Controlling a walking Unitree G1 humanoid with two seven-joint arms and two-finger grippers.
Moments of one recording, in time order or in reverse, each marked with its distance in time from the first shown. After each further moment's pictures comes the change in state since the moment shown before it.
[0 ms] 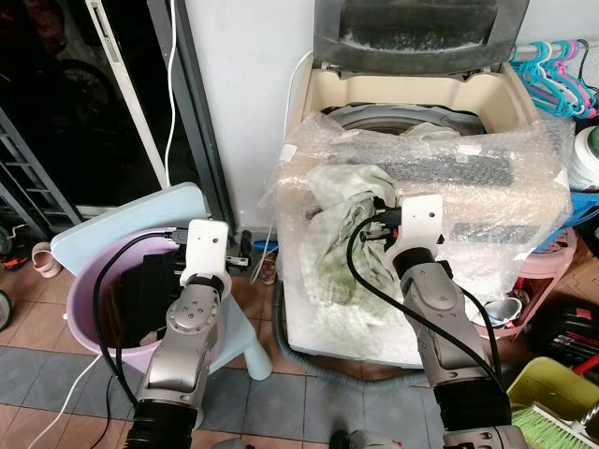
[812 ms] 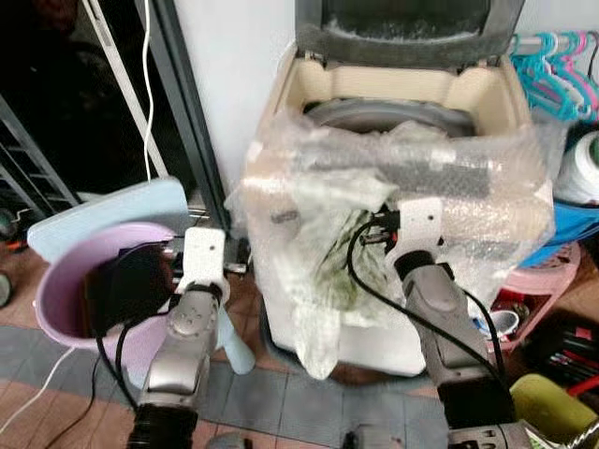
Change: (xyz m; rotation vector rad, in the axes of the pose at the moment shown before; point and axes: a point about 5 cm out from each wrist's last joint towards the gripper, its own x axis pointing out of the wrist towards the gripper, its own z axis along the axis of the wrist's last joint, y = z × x) left arm -0.003 0.001 -0.008 -0.040 0.028 0.009; right arm 0.000 -0.003 0.001 -0.010 -0.010 0.018
